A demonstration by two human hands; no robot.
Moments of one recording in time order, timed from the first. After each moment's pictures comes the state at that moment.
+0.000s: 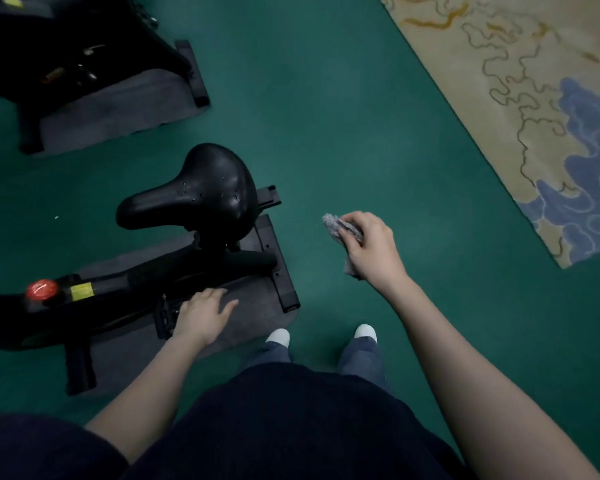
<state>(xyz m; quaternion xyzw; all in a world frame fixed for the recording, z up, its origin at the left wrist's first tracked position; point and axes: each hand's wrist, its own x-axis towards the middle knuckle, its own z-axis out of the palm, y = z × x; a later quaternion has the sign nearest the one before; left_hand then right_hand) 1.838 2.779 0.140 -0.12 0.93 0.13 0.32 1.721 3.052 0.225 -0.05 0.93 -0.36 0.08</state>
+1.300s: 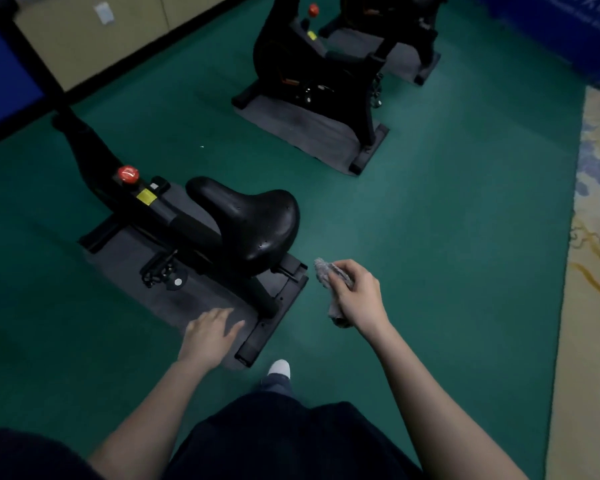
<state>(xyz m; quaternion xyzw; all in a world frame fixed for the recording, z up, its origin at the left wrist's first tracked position) 1.767 2.937 0.137 -0.51 0.81 0.27 0.14 1.522 3.022 0.221 -0.36 0.81 -0.36 0.28</state>
